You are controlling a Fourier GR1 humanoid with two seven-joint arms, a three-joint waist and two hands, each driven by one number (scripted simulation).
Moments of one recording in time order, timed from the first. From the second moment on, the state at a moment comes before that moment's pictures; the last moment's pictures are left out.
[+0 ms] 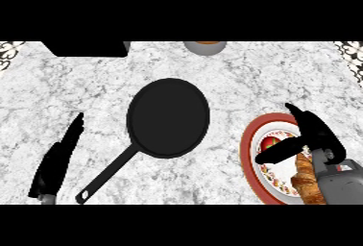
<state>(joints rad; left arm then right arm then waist) 0.06 0.37 -0.16 -1.56 -0.02 0.17 0.10 -0.28 -0.39 0.22 -1.71 0.25 0.11 1.24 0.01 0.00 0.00</state>
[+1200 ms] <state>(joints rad) 0.04 0.34 -0.12 -1.57 -0.05 0.14 0.13 -0.25 -0.28 0.23 -1.50 0.35 0.10 1.15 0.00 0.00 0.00</state>
